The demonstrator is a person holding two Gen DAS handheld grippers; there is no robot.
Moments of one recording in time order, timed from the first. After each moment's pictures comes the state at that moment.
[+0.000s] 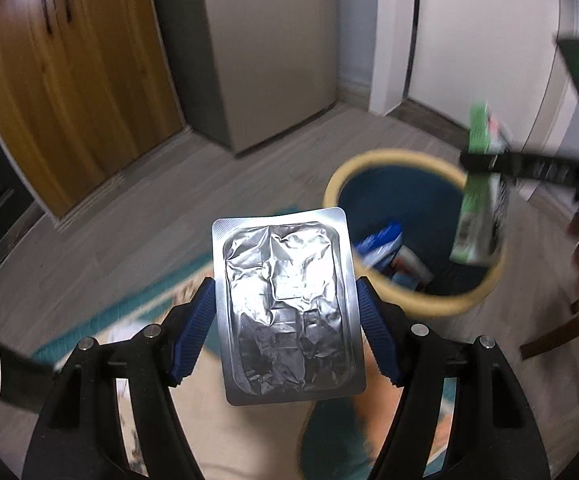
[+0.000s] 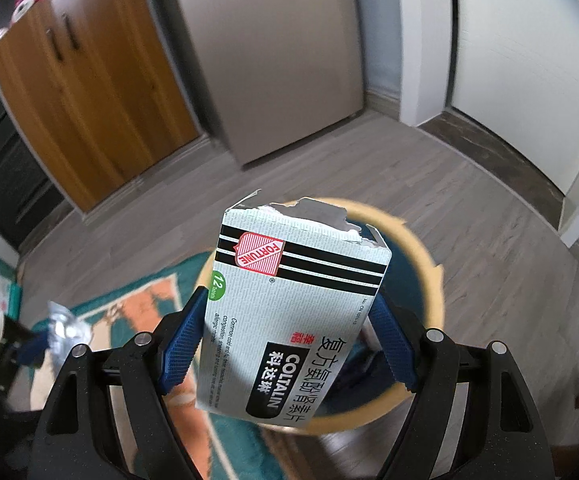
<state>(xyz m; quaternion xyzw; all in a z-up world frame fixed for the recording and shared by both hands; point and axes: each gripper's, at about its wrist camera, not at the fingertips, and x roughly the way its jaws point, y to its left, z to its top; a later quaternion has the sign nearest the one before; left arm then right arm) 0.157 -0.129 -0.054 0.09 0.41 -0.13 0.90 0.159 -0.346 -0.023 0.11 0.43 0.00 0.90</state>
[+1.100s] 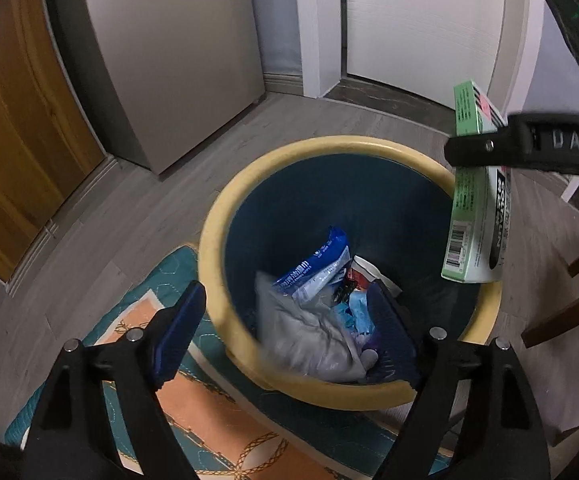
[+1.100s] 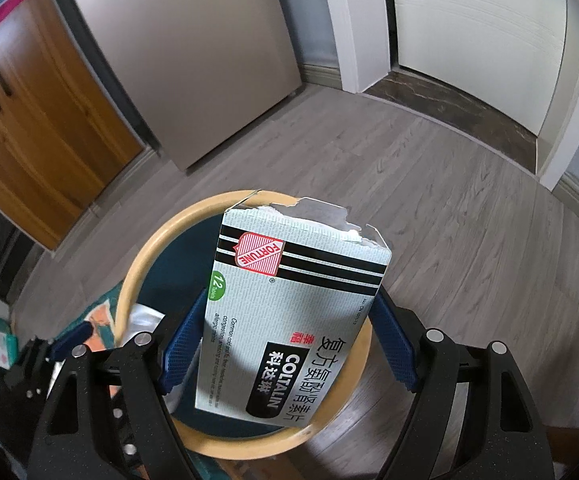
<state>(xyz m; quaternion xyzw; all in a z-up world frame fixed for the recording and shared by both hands) 0.214 -0.239 -0.129 0.15 0.41 -0.21 0.87 0.168 -0.414 -0.068 0.17 0.45 -0.06 0.87</state>
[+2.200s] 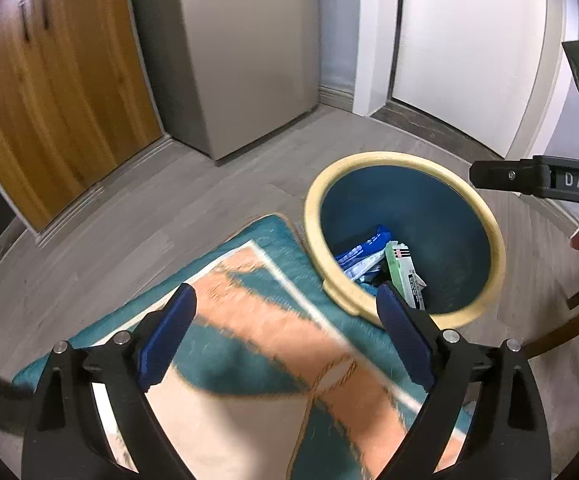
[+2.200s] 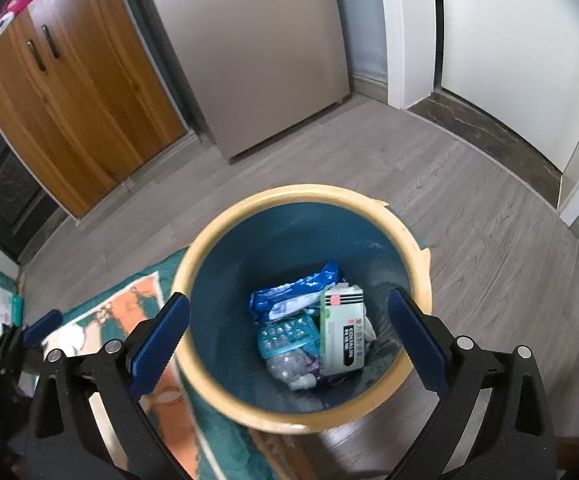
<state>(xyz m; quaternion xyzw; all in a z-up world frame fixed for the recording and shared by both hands) 0.165 -0.138 -0.080 0.09 0.41 -0.15 0.90 0.149 -0.355 -0.035 0.13 0.44 -0.01 0.89</state>
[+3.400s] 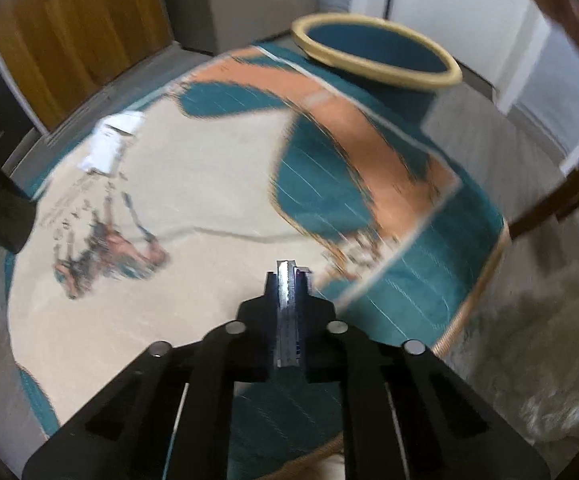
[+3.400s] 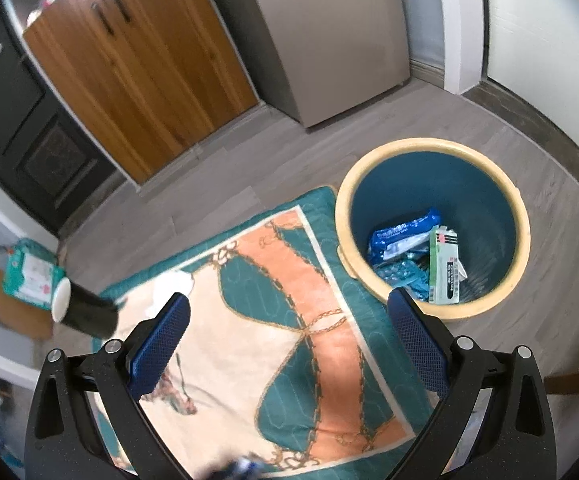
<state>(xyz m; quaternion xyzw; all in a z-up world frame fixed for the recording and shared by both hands) -0.019 -0.076 -0.154 0.10 0.51 -0.13 0.85 0.093 -0.206 -0.009 0.13 0.47 0.07 0.87</state>
